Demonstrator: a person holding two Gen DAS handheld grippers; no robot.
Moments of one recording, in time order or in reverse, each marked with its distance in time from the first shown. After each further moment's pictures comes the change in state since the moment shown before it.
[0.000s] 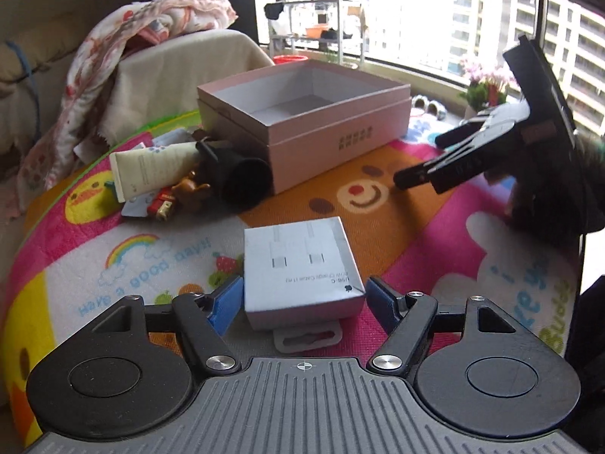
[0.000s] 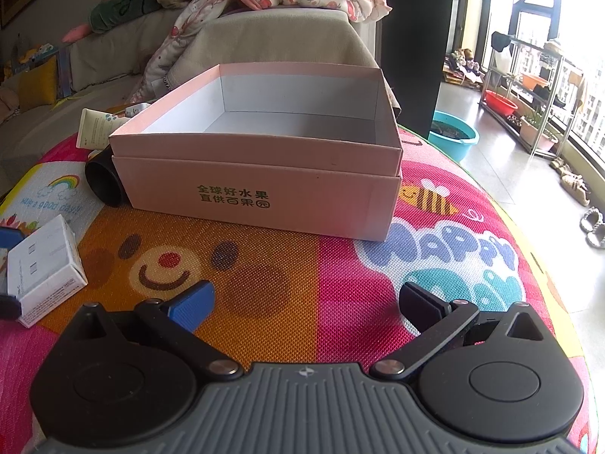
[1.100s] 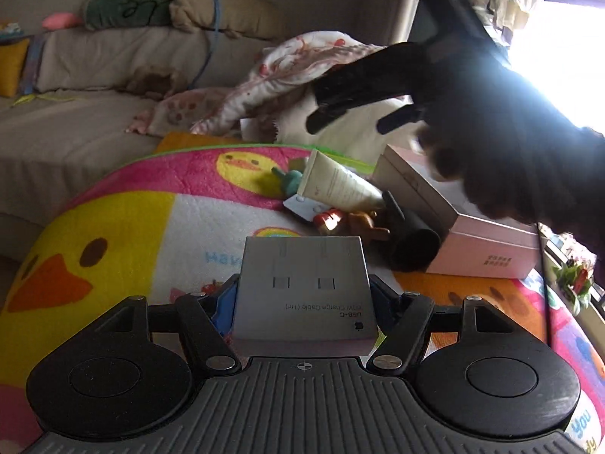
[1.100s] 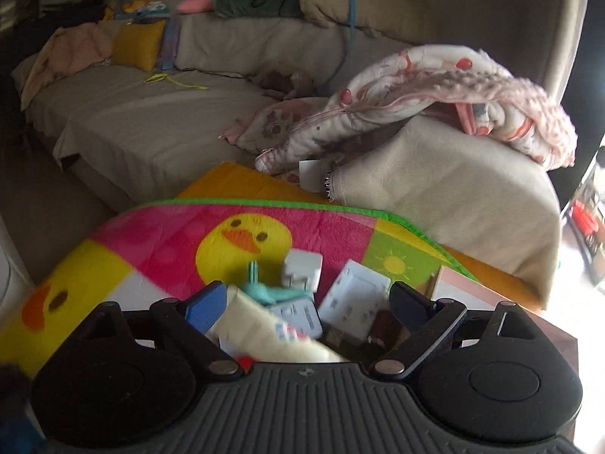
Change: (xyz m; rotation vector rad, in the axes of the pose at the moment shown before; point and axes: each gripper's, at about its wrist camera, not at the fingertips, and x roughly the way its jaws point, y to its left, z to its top) left arm -0.023 0.080 -0.044 -0.590 -0.260 0.219; right arm 0.066 0.201 0.195 -0.321 -0.025 0.182
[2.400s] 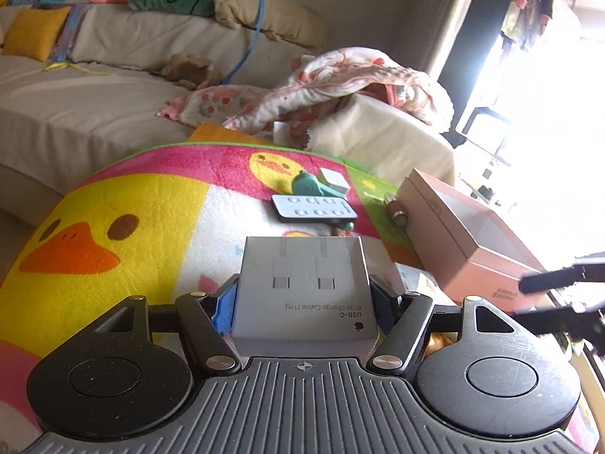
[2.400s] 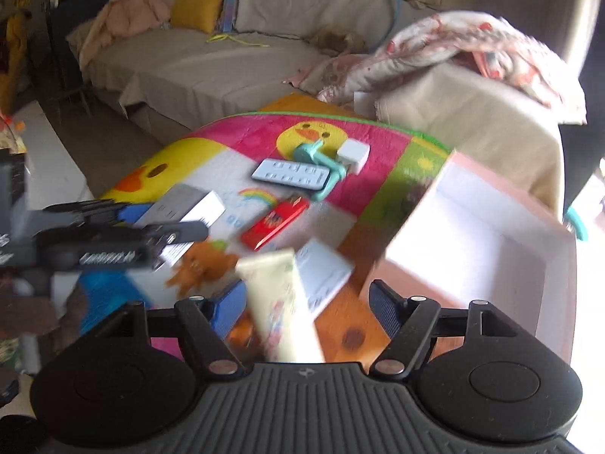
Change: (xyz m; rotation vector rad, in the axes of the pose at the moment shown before) left arm -0.014 0.013 -0.003 -0.146 -0.019 0.028; right arm -0.124 0.003 -0.131 -0.065 0.095 0.173
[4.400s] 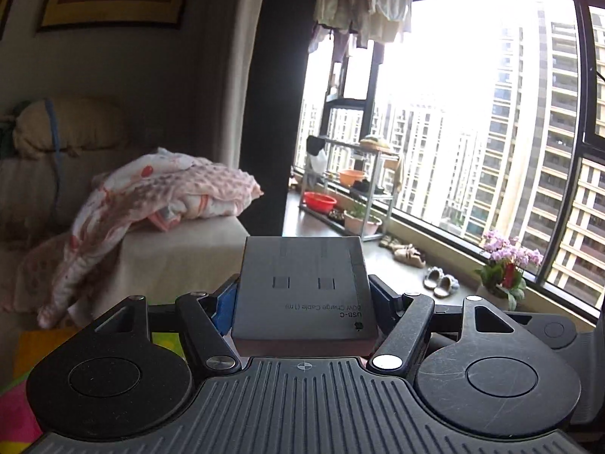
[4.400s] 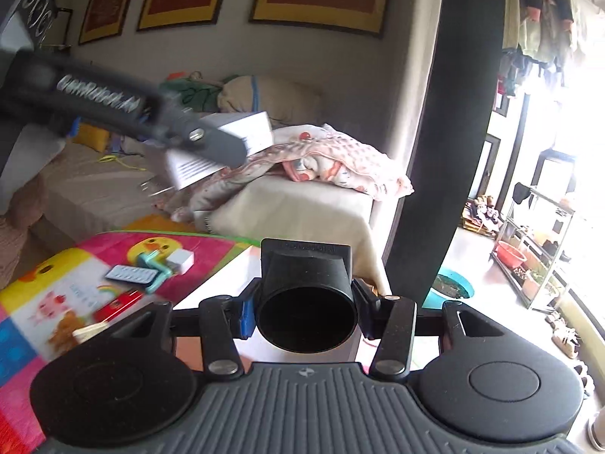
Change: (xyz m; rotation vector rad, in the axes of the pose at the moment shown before) left arm 0.037 -0.243 0.140 0.416 -0.094 -0.321; right arm -0.096 -0.106 -0.029 0.082 -0.418 -0.379
